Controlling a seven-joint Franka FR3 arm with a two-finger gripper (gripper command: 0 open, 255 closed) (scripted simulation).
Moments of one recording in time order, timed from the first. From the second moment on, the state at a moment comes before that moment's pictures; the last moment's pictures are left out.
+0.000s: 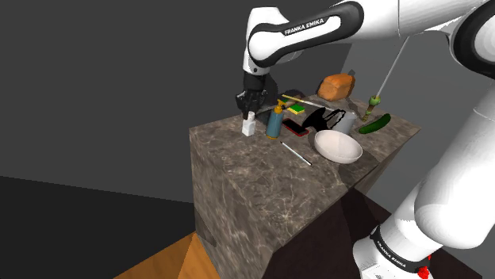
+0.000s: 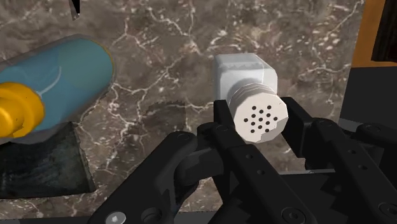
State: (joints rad) arm 0.03 0.13 0.12 -1.91 -0.01 2.02 0.19
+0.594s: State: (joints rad) arm 0.03 0.09 0.12 -1.83 0.00 1.91 0.19
